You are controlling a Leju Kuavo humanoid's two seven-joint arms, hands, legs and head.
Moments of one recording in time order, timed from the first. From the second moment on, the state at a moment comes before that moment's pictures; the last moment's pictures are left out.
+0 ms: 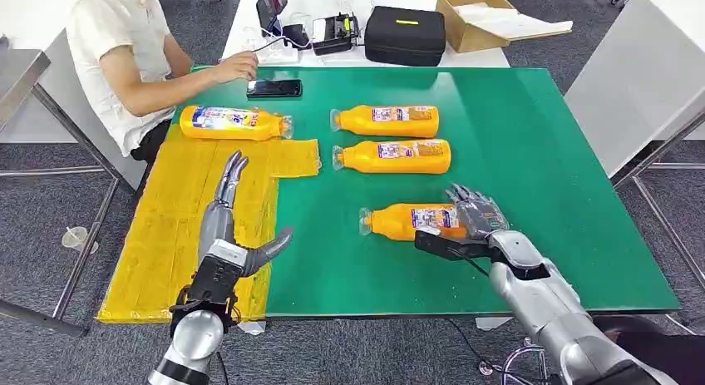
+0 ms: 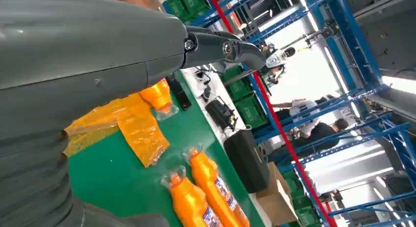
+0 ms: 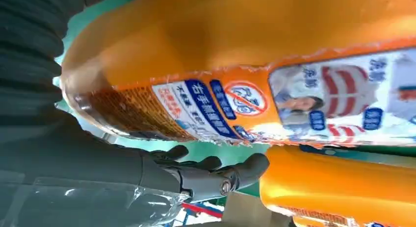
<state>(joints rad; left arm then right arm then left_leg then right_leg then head) -0.18 -0.16 -0.42 -1.44 -0.38 0.31 -0.36 -0.45 -0.35 0.53 -0.88 1.09 0.04 -0.06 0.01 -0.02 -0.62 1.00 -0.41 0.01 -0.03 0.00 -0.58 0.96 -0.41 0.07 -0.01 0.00</state>
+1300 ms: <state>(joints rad) -0.19 -0.16 -0.43 -1.41 -0.27 0.25 -0.38 -0.32 -0.49 0.51 -0.97 0.66 0.12 -0.25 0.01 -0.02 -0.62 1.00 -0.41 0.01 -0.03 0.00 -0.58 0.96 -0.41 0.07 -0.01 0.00</state>
